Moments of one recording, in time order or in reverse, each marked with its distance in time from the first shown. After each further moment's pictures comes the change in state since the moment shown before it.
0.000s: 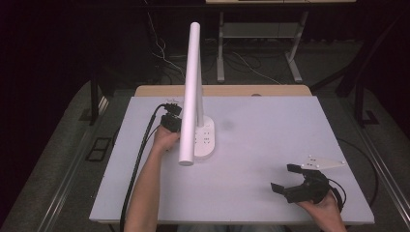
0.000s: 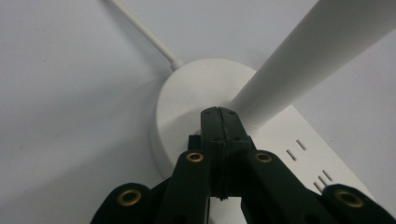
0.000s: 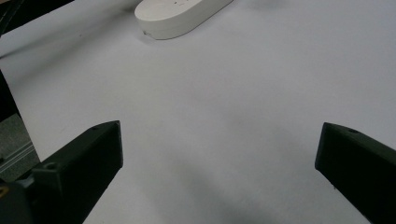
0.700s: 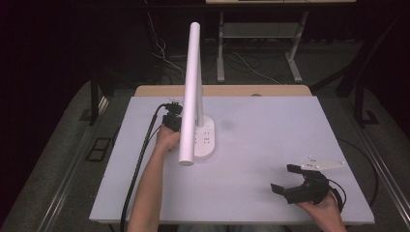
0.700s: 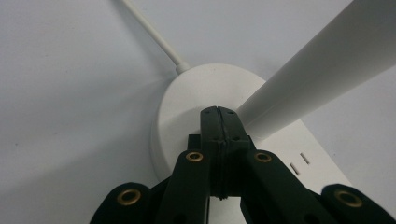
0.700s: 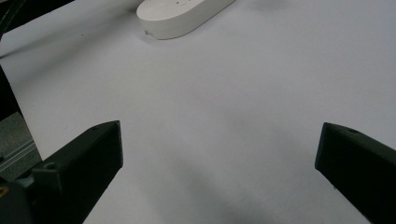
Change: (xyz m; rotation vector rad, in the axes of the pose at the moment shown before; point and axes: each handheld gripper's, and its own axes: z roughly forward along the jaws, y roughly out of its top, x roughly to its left) left arm -0.003 0.002 0.005 -0.010 0.025 -0.062; right arm 0.001 0.000 -0.001 0.000 0.003 -0.001
